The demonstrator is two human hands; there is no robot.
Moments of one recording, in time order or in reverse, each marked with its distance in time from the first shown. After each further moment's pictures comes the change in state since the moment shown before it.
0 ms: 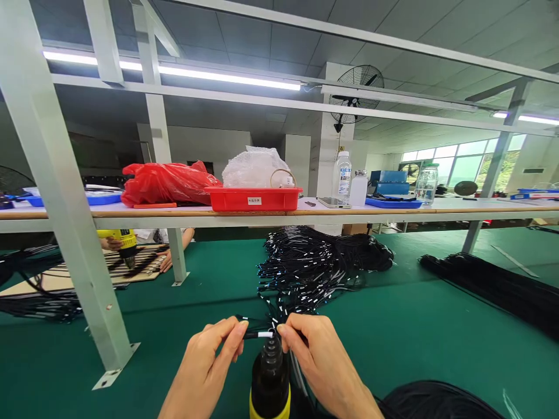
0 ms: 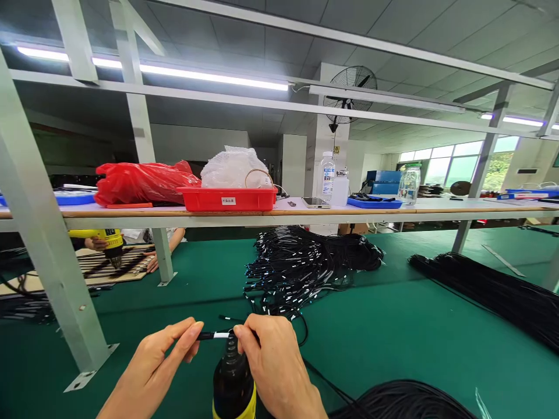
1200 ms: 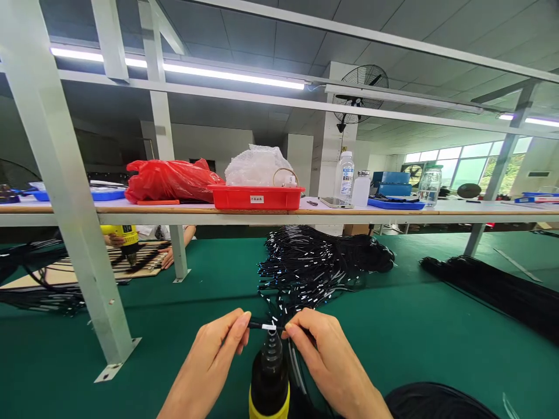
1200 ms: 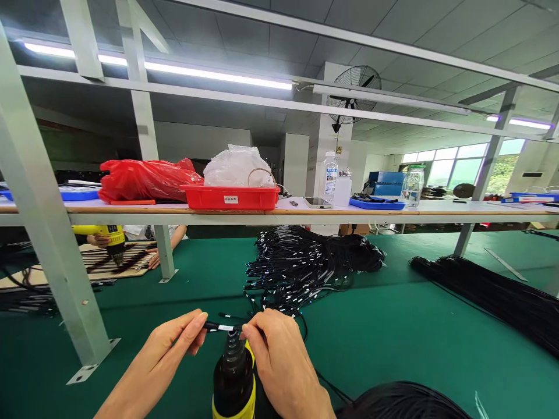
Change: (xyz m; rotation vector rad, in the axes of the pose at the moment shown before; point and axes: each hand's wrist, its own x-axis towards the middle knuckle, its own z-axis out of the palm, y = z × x) left_hand 0.003 0.001 0.002 -0.109 -0.100 -0.082; right_hand -0.007 0.007 -0.007 -0.042 0.031 -0.041
